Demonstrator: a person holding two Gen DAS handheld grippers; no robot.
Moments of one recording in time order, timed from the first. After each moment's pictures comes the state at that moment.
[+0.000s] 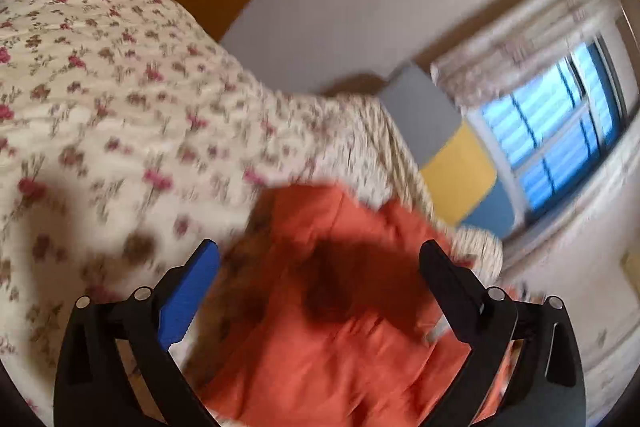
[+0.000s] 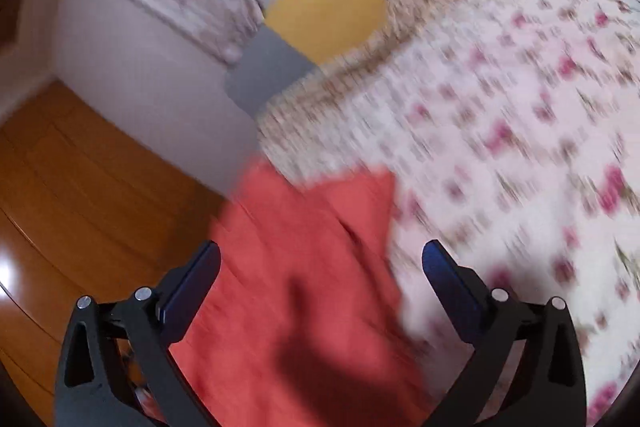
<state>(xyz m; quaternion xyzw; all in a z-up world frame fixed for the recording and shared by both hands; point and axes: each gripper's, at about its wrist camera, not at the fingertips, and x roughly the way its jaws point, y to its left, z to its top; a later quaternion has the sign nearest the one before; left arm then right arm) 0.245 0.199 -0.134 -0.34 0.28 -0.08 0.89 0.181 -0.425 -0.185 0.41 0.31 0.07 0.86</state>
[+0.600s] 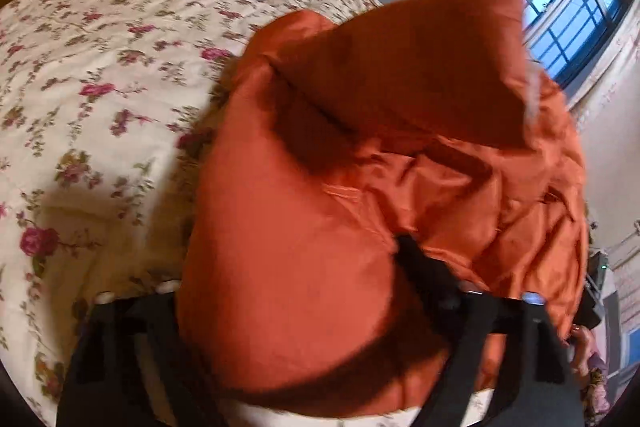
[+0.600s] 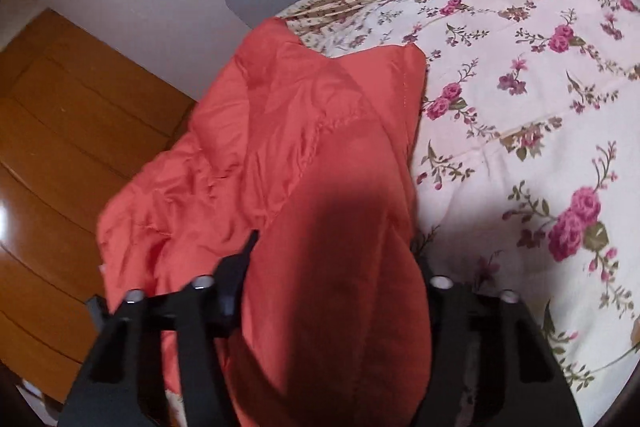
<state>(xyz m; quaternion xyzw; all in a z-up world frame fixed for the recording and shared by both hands) 0.265 0.130 -0.186 -0.20 0.42 -0.14 0.87 0.214 -0.386 -0.215 0.38 0.36 0.14 0.84</state>
